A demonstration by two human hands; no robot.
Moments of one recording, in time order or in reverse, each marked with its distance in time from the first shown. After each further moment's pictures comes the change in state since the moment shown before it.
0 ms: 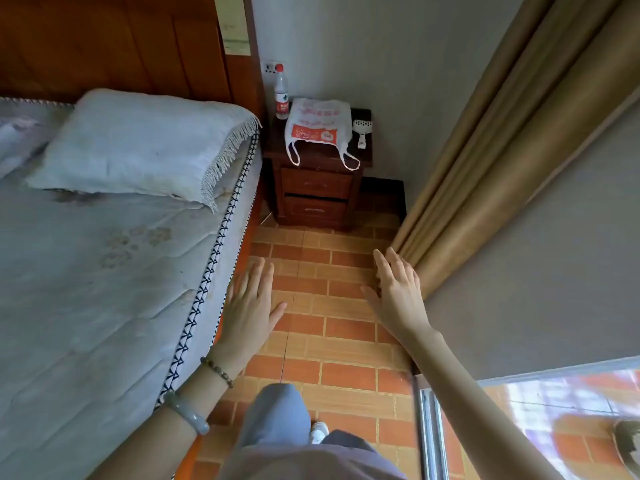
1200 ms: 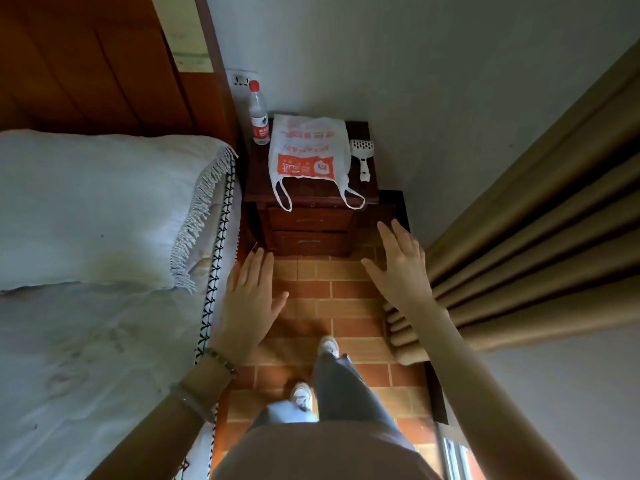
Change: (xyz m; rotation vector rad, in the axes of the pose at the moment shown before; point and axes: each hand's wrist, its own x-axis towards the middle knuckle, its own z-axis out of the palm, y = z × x) left_hand 0.331 -0.095 0.054 -0.006 -0.029 0.097; right_hand 0.340 -0.023 0.011 0.051 0.035 0.130
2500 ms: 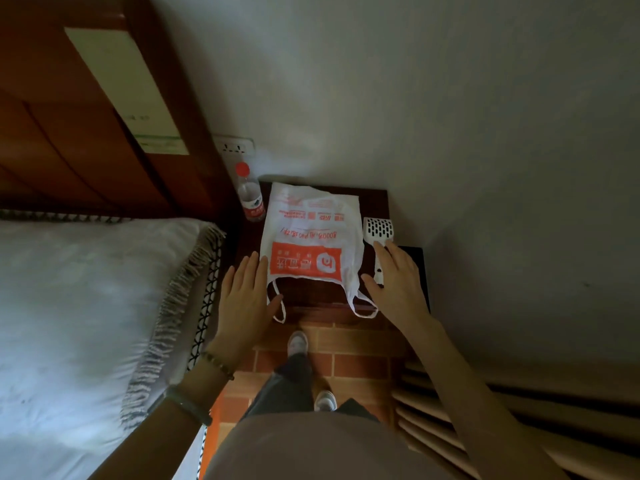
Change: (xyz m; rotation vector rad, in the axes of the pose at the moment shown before) left_hand 0.363 -0.050 0.054 -0.034 -0.046 -0.098; right_hand 0.375 0.037 0.040 0.057 -0.093 -0.048
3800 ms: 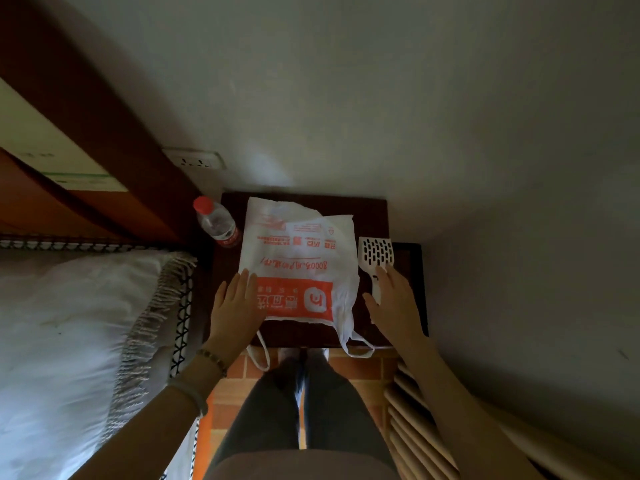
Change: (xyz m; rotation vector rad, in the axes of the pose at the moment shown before) left_hand 0.141 -0.024 0.097 -0.017 -0.365 0.005; right_hand 0.130 0.067 0.063 -0.012 -0.189 0.236
